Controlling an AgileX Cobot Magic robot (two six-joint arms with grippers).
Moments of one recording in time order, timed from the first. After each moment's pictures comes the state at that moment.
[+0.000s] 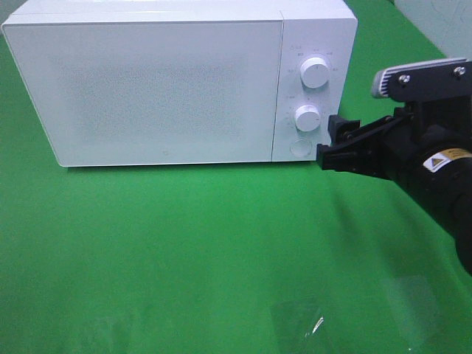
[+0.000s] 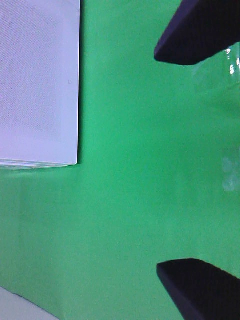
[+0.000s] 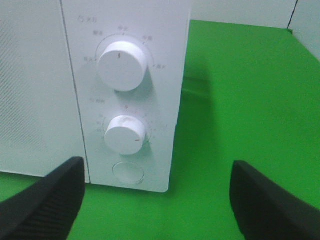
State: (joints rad) left arm 0.05 -0.01 -0.52 -0.15 1.08 0.08; right arm 0.68 1.54 -0.39 0.70 -0.99 -0.41
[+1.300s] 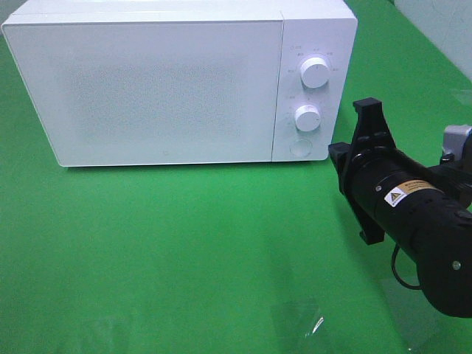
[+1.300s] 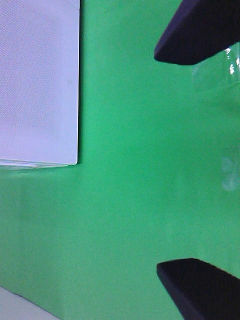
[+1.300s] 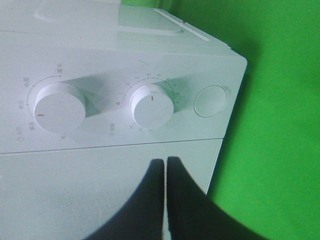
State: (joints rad) left arm 0.05 -0.01 -0.52 -0.15 1.08 0.08; right arm 0.74 1.72 -0.38 0.65 -1.08 1.19
